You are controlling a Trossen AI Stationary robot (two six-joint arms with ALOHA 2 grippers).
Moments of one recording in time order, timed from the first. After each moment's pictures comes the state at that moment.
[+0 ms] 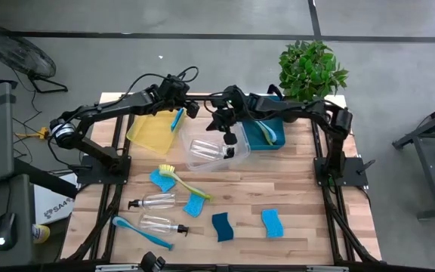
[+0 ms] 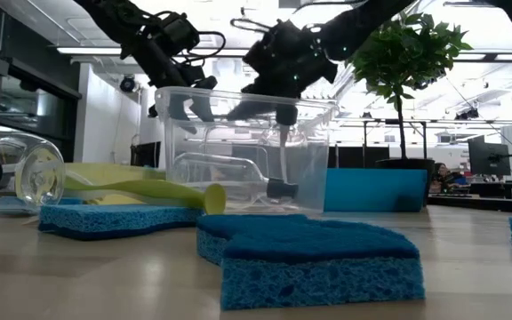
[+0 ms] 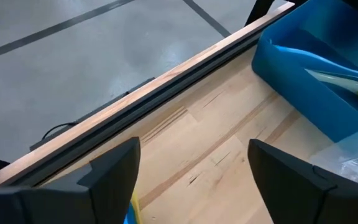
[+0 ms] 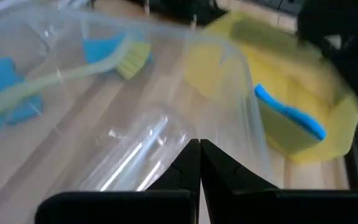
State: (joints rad) left arm 0.61 1.43 1.03 -0.27 -0.15 -0.24; right arm -0.41 1.90 1.41 -0.14 -0.50 -0.57
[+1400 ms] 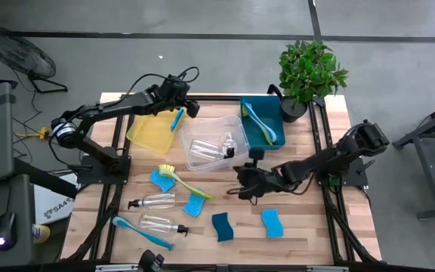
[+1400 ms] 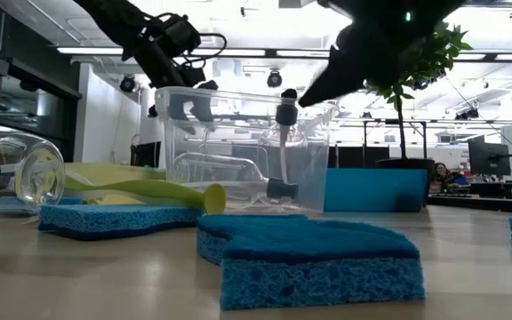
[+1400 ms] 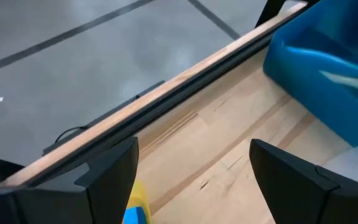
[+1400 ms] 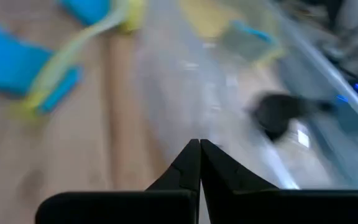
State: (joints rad) left arm 0.61 1.44 1.03 -0.25 -0.19 -0.22; right arm 0.35 1.58 0.93 -0.09 0.71 0.09
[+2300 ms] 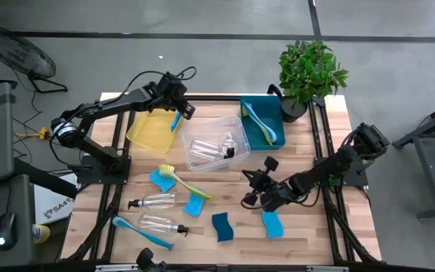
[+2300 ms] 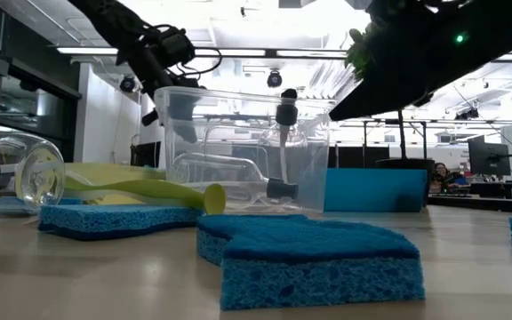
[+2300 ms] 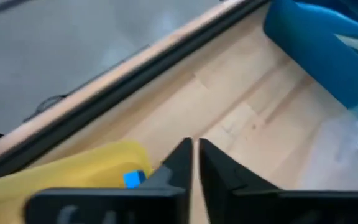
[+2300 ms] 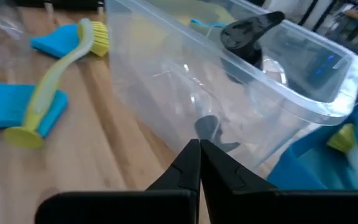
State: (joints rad) left arm 0.69 1.45 1.03 -0.37 -0.02 -0.19; right arm 0.49 1.60 0.72 0.15 0.99 0.44
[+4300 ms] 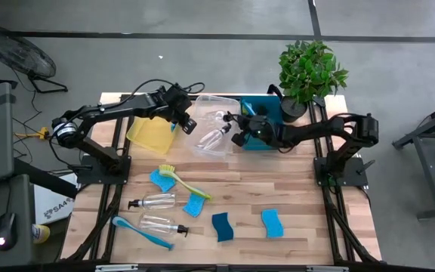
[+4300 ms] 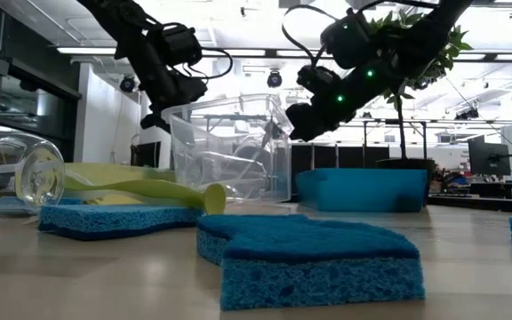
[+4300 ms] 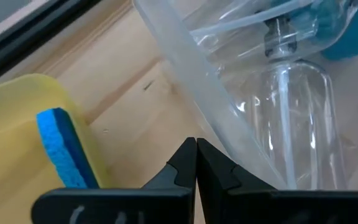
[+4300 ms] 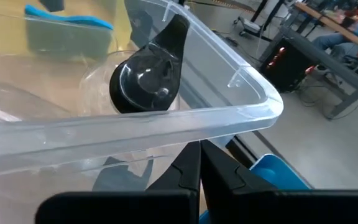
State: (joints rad) left arm 0.56 1.45 1.03 -0.52 0.05 -0.24; right arm -0.25 1.62 0.77 0.44 0.52 -0.12
